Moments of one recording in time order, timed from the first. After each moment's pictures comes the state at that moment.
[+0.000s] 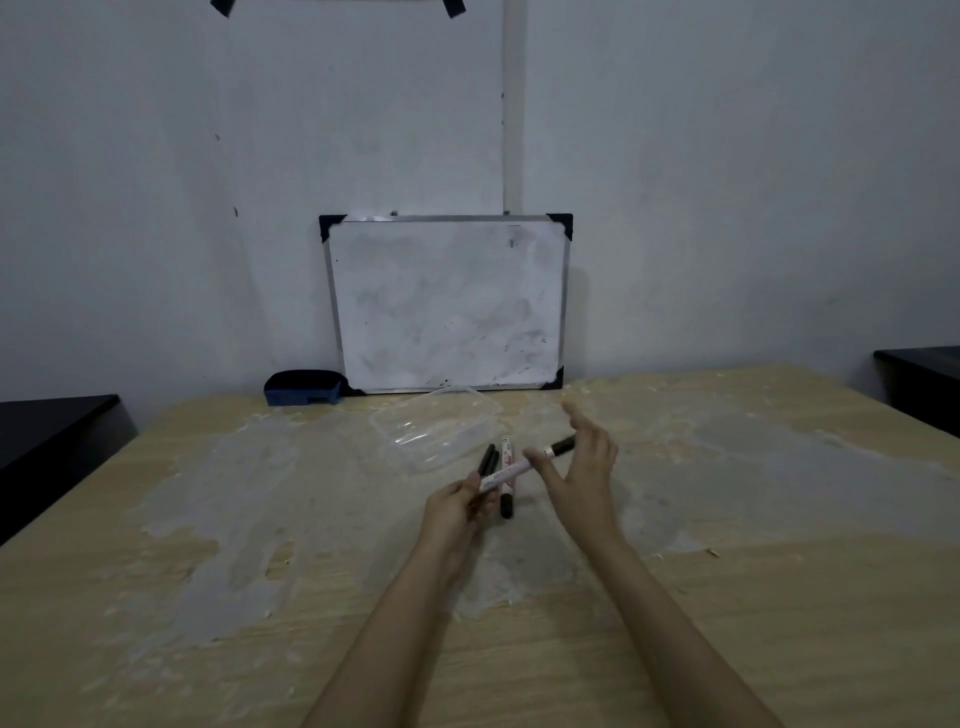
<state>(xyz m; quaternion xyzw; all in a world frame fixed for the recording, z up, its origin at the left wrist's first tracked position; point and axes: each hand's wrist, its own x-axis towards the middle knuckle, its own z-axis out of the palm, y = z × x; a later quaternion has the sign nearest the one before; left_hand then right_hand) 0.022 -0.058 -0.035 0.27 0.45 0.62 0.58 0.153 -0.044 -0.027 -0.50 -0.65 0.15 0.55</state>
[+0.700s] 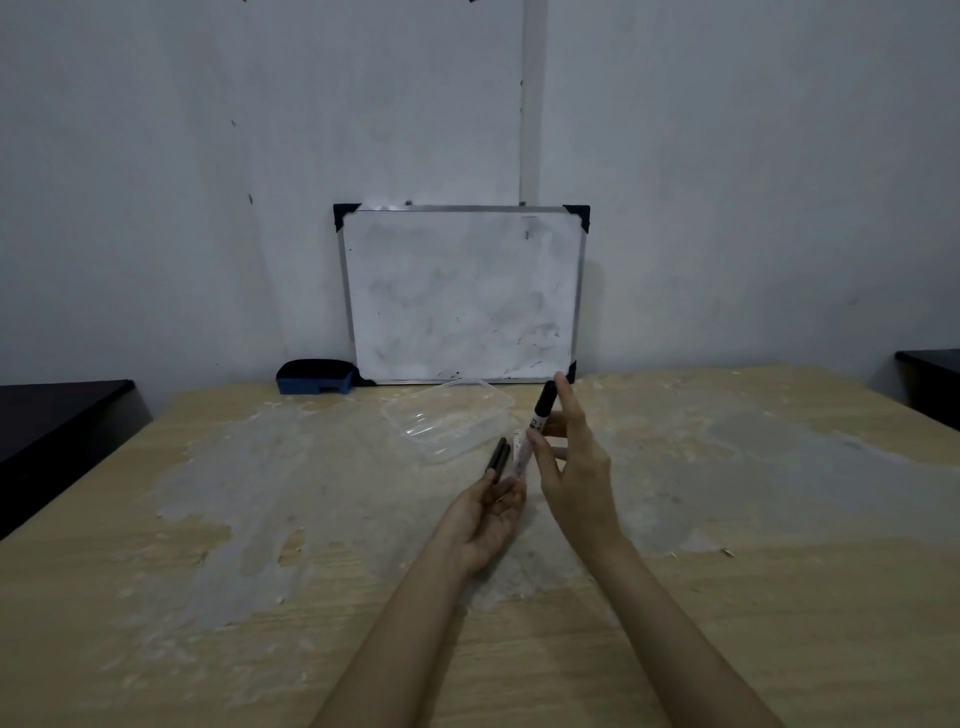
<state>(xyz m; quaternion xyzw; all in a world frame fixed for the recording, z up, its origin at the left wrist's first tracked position) 0.024 -0.057 -0.040 0.08 0.28 0.57 0.77 0.134 -0.057 -0.015 -0.34 -0.71 0.07 0.61</state>
